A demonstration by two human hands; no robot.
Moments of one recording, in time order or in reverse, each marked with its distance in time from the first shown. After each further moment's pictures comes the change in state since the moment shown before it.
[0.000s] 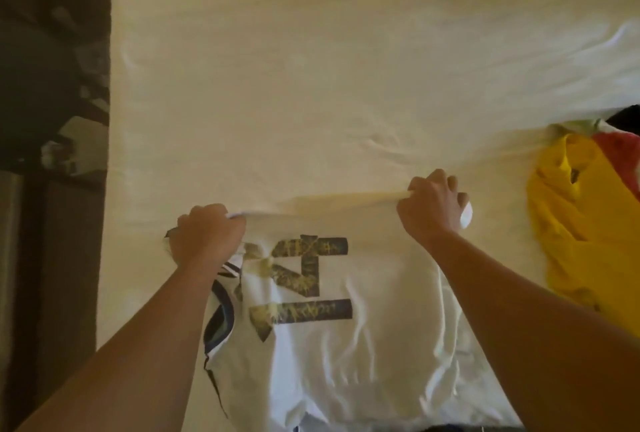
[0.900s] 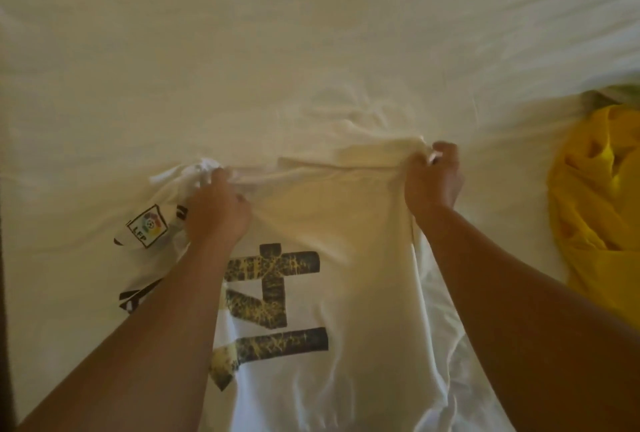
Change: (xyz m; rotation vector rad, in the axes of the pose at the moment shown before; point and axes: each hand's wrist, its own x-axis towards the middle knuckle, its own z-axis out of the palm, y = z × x) left_hand 0.090 0.100 0.103 -0.091 -0.039 0.051; right_hand 0.109 0.034 0.070 0.725 0.142 0.485
